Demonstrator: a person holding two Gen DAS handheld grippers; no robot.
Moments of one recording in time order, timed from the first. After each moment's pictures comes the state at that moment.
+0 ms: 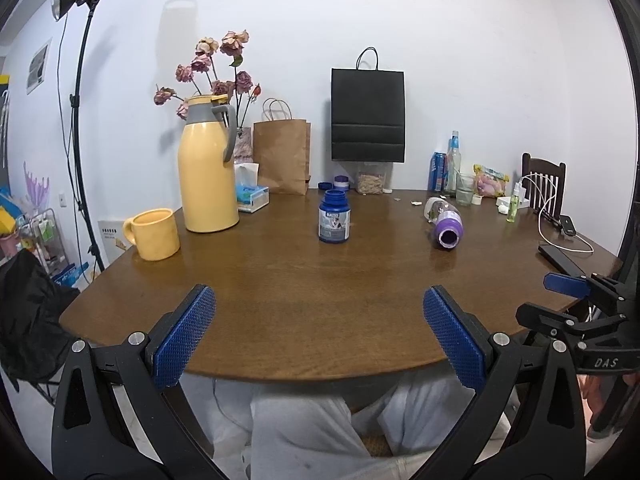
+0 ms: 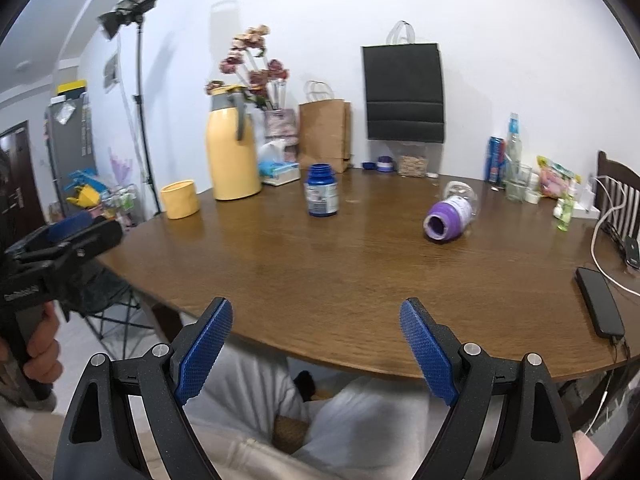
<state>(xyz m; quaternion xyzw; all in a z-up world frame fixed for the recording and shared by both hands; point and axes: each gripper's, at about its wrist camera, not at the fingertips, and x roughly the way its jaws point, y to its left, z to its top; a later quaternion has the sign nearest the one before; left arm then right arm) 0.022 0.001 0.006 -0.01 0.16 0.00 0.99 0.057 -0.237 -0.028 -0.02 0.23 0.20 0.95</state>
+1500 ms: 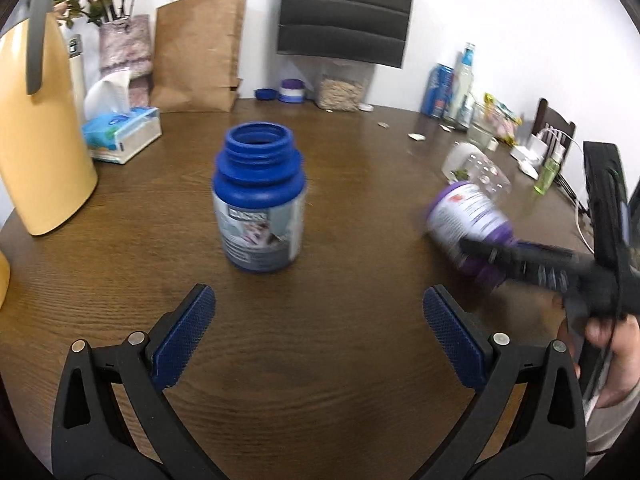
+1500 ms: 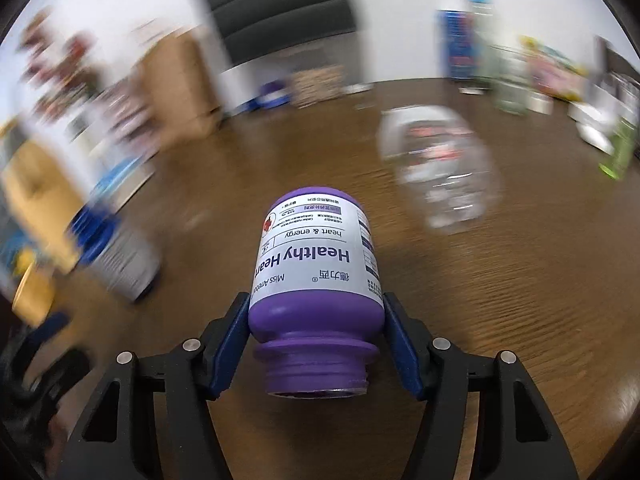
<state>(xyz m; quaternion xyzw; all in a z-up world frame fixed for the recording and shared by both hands) 0.344 -0.038 -0.052 -0.03 0.36 -0.11 0.93 0.385 -0.256 -0.073 0.06 0.41 0.18 0.89</state>
